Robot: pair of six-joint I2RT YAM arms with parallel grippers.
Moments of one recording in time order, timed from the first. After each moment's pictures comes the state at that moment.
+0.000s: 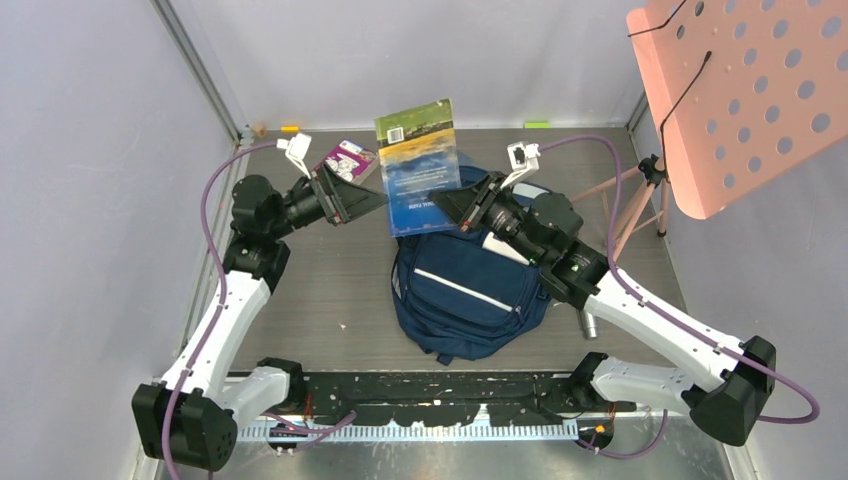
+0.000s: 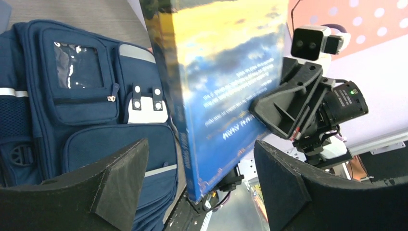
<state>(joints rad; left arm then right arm) -0.18 1.01 0.89 0.21 0.86 -0.94 0.80 1.07 0.97 0.20 0.03 0.72</state>
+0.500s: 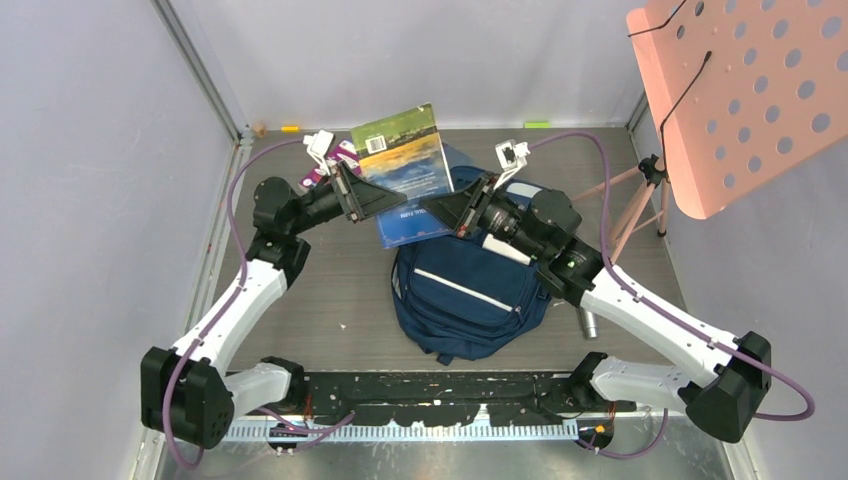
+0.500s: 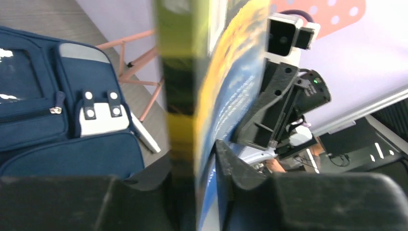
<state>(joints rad) -0.30 1.13 0.86 0.49 0.86 -1.11 0.79 1.09 0.97 0.28 -0.18 0.73</state>
